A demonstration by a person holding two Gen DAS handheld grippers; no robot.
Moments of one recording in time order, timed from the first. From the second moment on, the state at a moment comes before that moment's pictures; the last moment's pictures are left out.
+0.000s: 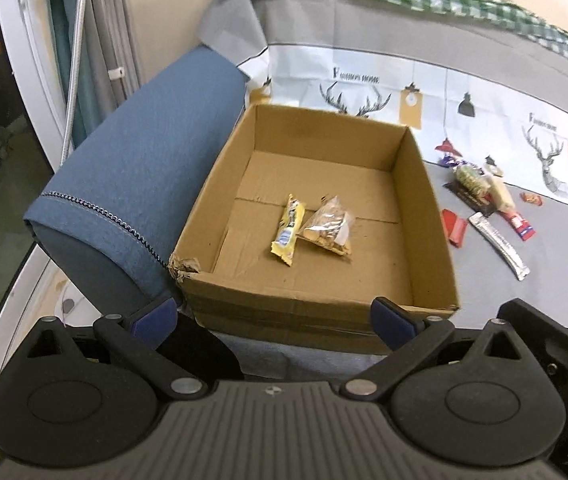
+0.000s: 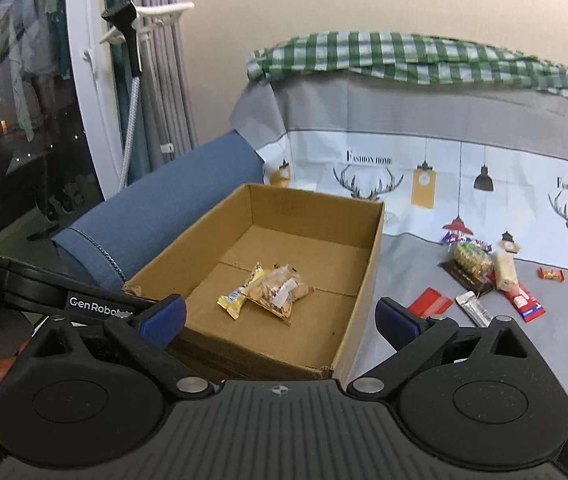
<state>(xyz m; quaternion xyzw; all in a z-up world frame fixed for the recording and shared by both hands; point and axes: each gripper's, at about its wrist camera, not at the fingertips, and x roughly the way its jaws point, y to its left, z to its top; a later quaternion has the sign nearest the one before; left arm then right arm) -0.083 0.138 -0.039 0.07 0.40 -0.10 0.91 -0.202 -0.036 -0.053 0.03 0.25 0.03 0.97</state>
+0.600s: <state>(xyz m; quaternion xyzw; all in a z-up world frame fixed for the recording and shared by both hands) -0.115 0.137 -0.020 0.07 0.37 -0.11 0.92 -0.239 -0.036 -0.040 0.03 0.20 0.03 0.98</state>
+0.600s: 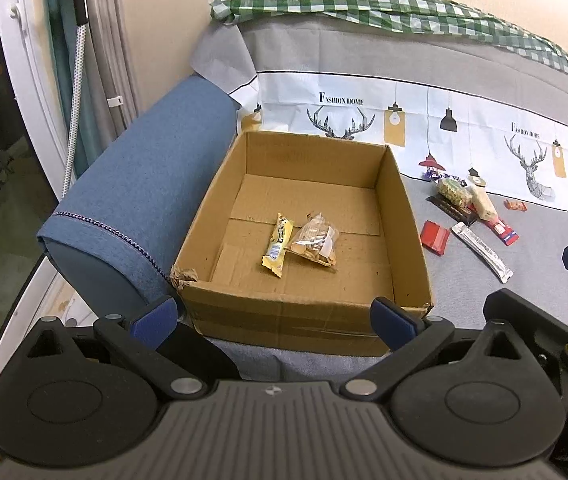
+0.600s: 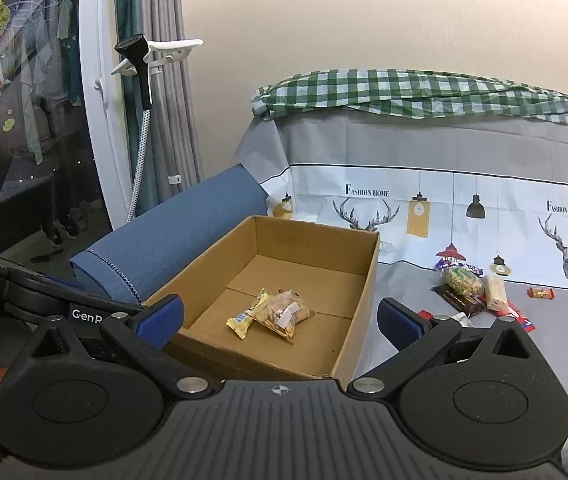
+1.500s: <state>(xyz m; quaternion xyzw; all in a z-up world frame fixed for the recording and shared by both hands) -0.063 0.073 -0.017 0.10 0.41 -0.15 0.89 -0.222 -0.096 -0.061 0.09 0.21 -0.03 0.97</state>
